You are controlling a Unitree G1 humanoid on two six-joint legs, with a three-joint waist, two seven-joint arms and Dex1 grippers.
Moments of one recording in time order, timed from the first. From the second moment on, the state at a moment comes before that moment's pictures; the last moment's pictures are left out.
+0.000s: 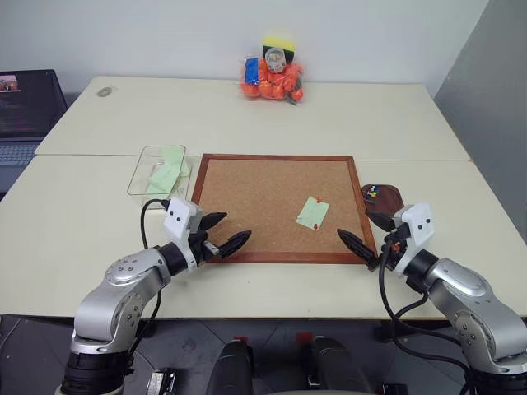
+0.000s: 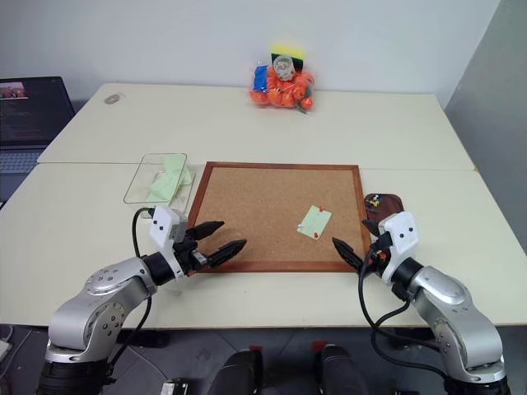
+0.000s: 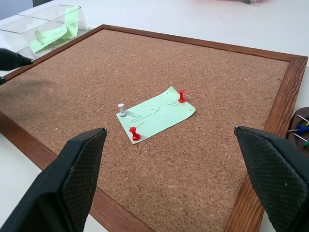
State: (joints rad) left arm -0.12 0.52 0.10 -0.35 -0.52 0.62 -0.65; right arm 0.00 -0.46 -0.09 -0.54 0.46 0.60 0.48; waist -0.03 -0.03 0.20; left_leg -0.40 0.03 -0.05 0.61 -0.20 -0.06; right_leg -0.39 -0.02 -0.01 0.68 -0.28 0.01
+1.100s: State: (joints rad) left arm -0.44 0.41 -0.14 0.30 -0.27 0.14 -0.99; right arm -0.40 -0.29 0.10 0.04 0.25 0.40 0.52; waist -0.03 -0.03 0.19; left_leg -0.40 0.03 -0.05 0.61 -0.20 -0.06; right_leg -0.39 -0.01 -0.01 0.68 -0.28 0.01
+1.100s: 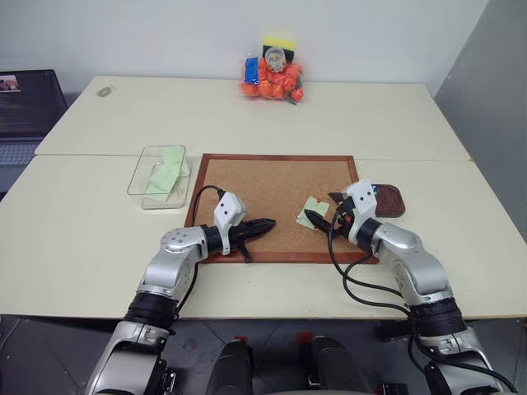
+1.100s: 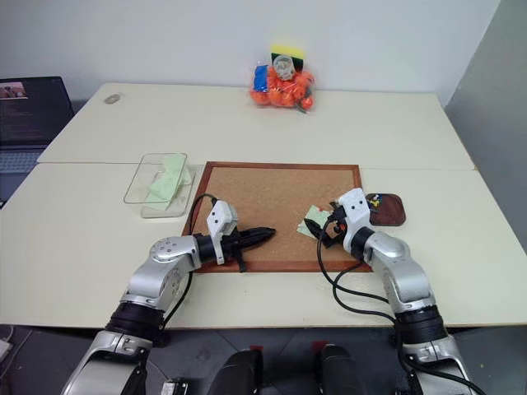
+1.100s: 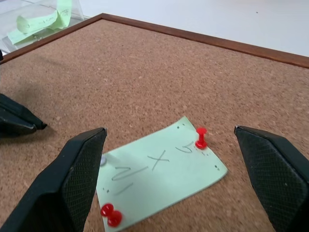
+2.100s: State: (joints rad) left arm -0.41 0.38 -0.14 0.31 -0.22 0.08 -0.94; right arm -0.54 -0.22 0.07 0.36 0.18 0.27 0.52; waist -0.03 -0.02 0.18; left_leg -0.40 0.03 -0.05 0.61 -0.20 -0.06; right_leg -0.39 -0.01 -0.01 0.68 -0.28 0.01
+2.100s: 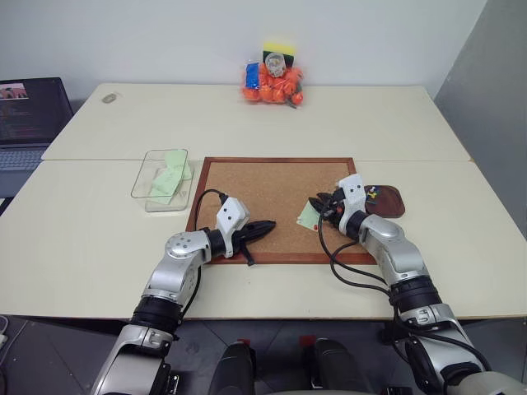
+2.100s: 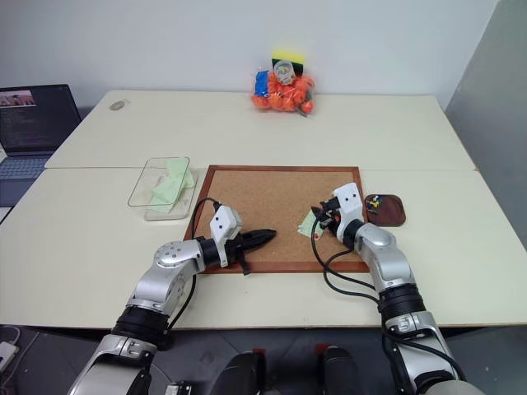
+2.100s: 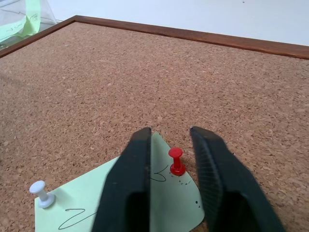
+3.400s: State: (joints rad) left arm -0.42 0.37 -0.14 0.32 -0.22 0.10 -0.95; right arm -0.46 -0.27 -0.12 0.16 0.15 0.27 0.27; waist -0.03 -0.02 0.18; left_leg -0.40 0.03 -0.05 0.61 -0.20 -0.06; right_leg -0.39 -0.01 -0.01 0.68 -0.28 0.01
